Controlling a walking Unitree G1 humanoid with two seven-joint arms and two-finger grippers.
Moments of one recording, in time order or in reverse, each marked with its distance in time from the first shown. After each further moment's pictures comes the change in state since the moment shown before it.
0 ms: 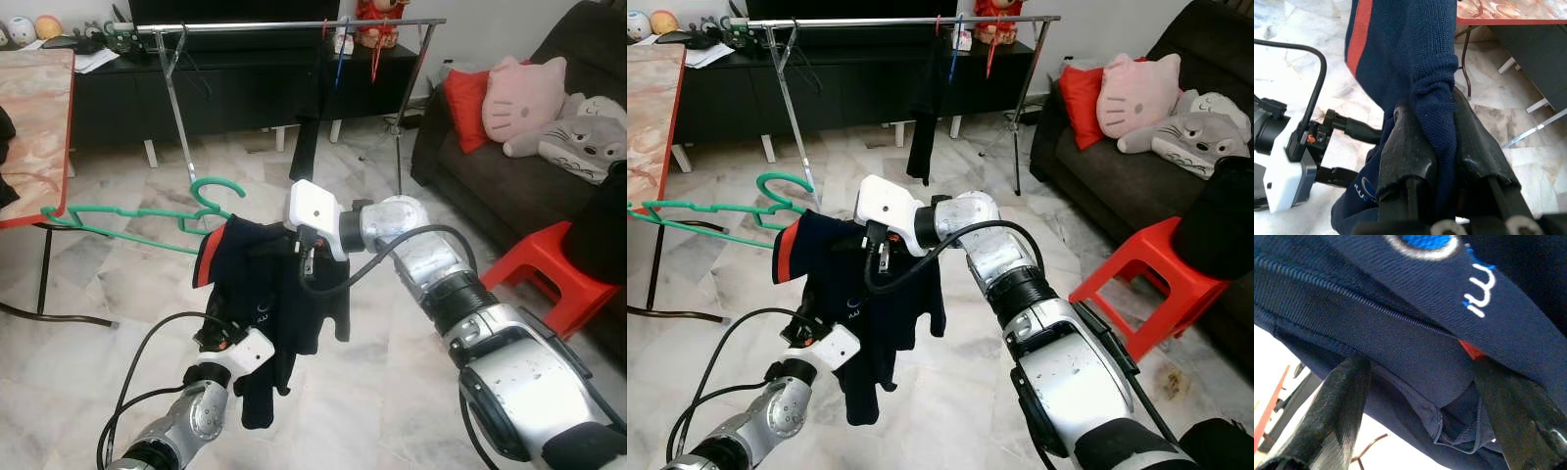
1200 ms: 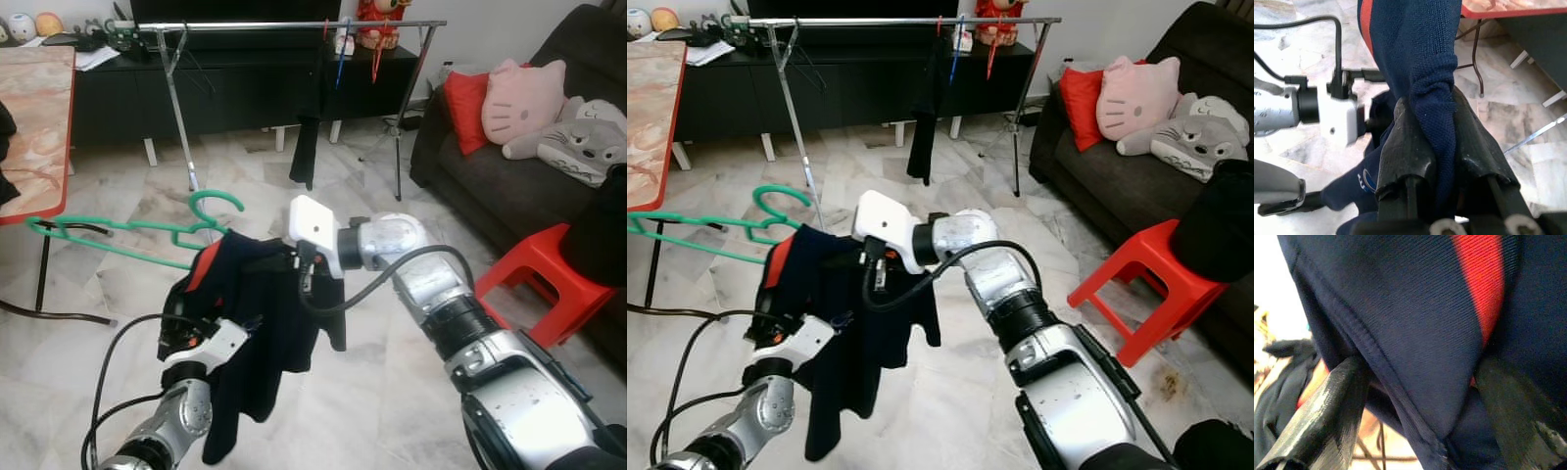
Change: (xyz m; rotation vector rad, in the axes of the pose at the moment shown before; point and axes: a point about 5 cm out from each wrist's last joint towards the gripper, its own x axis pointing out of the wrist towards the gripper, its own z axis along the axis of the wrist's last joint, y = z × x) left arm -0.007 0.031 -0.034 -0.019 0.252 0.345; right arm -0.003 0.020 -0.014 0.081 -0.020 0.012
